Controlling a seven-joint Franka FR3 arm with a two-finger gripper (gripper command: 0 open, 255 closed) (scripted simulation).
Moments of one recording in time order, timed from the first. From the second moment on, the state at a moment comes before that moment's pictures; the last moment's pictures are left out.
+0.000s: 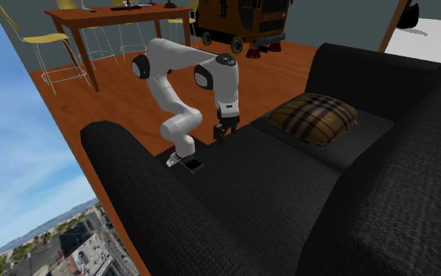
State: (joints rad) arm 0.01 -0.74 -0.06 -2.40 0.03 1.65 -0.12
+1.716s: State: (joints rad) arm -0.15 -0.83 -0.35 -2.60 -0.23 1.82 -0.40
